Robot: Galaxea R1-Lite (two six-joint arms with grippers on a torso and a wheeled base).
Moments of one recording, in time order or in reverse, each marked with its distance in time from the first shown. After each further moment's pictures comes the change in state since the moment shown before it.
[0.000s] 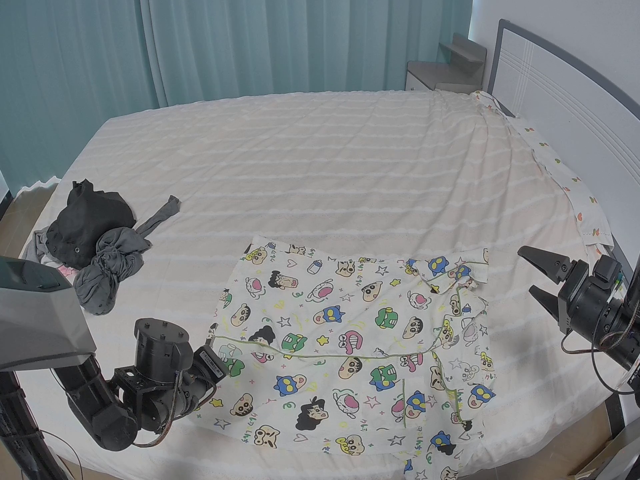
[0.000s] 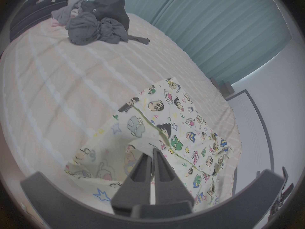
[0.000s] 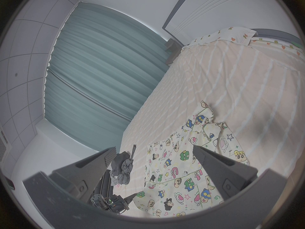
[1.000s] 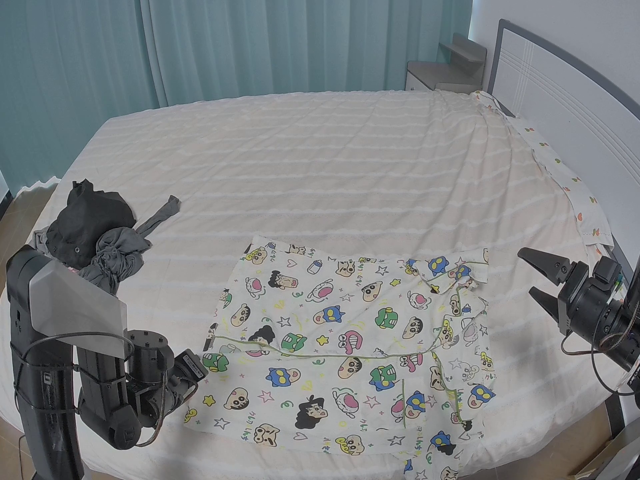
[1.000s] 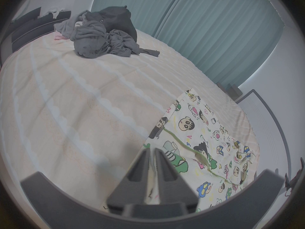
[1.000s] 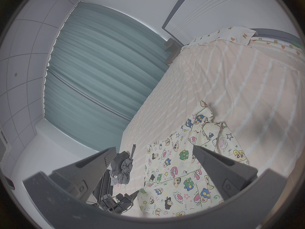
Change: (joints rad) left arm 0.194 0.314 0.080 -0.451 -0.013 0.202; right arm 0.000 -0.001 0.005 0.000 -0.001 0.000
